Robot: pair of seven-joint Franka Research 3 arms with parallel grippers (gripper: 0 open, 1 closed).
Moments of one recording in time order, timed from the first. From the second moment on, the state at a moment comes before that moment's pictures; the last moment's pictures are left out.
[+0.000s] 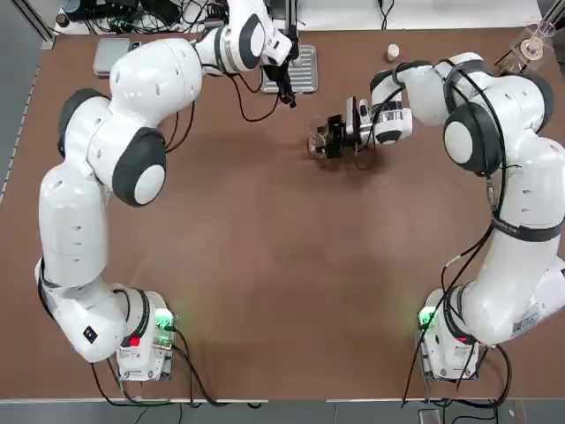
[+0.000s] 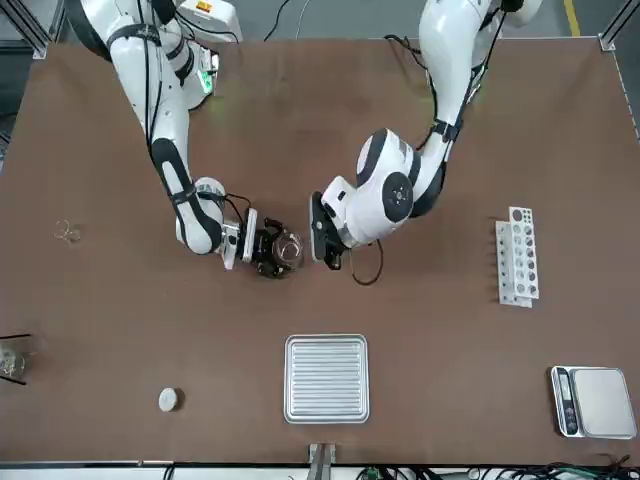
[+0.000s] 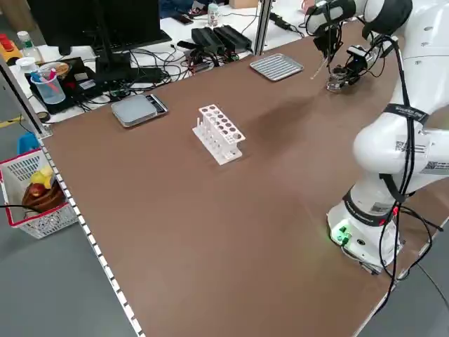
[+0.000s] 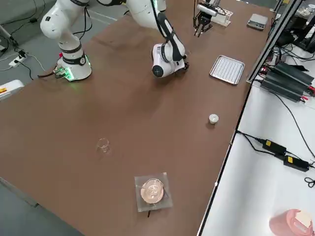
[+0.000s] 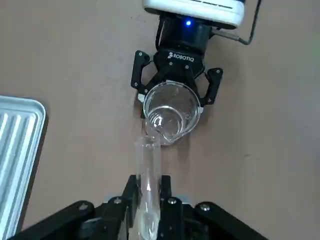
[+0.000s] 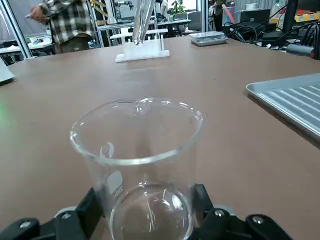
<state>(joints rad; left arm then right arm) -0.75 0.64 0.10 -1.44 -0.57 2.20 1.09 0.36 0.72 0.05 -1.98 1.84 2.15 -2.60</state>
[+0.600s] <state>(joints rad) -0.87 0.69 0.19 -1.41 -0.48 2.24 0.92 0.36 0.72 0.05 -1.98 1.84 2.15 -2.60</state>
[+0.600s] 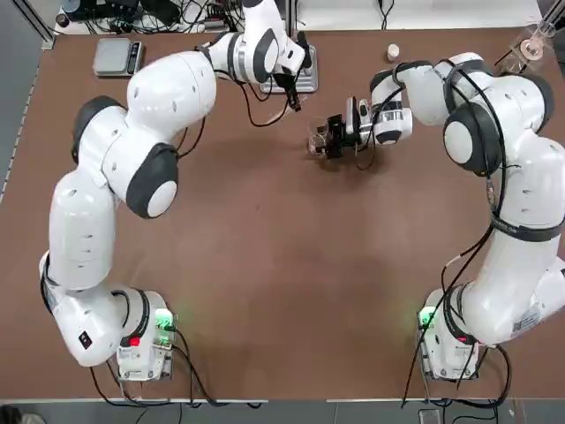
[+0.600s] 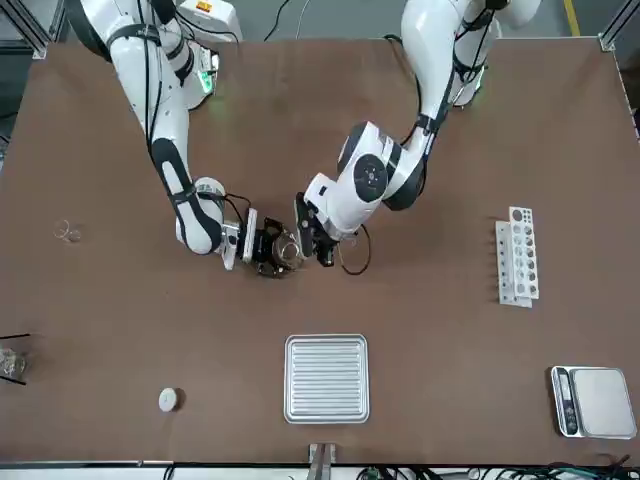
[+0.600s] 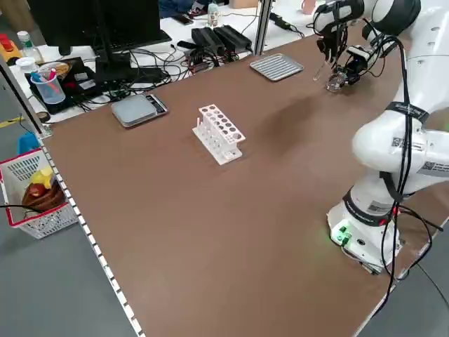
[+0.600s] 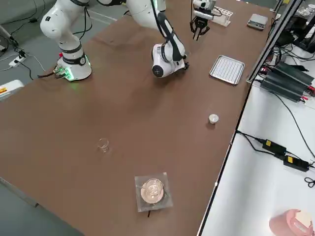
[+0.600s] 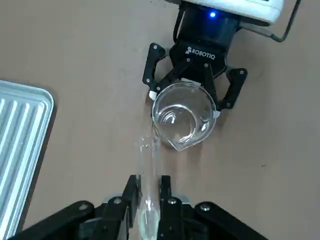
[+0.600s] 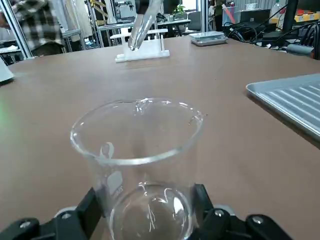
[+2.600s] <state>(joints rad) -1.10 0.84 0.34 -1.28 -0.18 2.25 0.66 0.36 0.72 0.06 -1.97 1.84 2.15 -2.60</state>
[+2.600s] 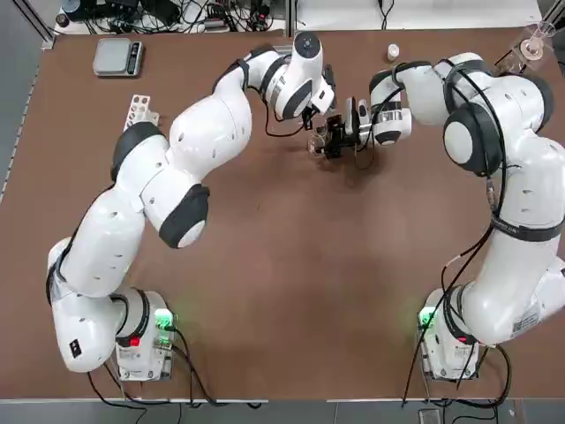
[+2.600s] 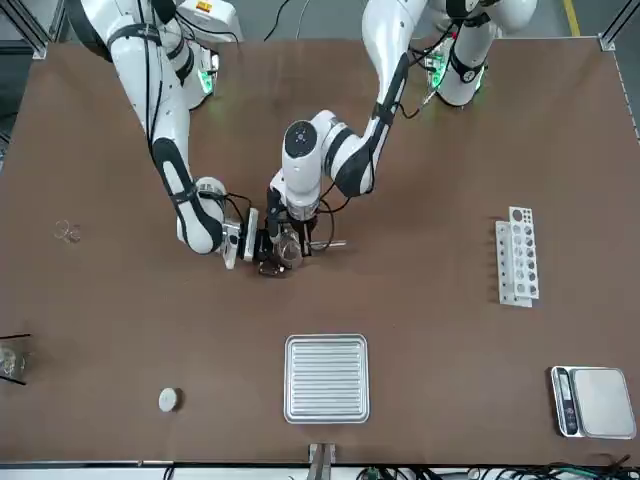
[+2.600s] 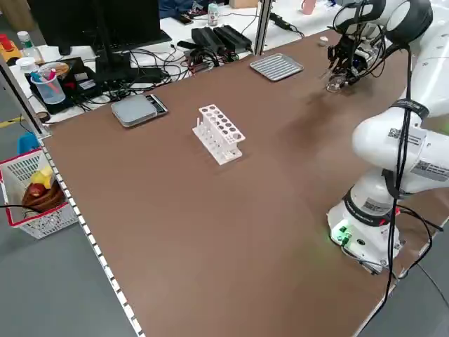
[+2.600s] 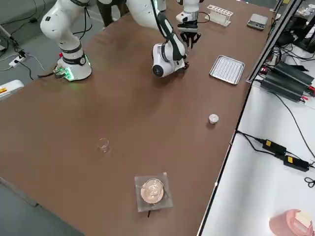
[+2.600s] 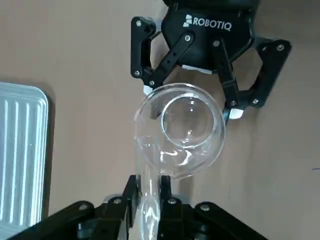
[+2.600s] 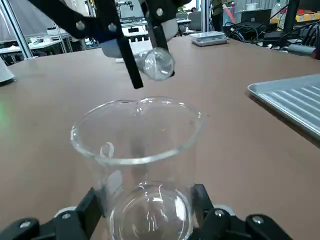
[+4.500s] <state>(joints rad) -1.15 0.86 0.34 -1.28 0.08 2.20 0.66 0.36 0.72 0.06 -1.97 1.84 2.15 -2.60</state>
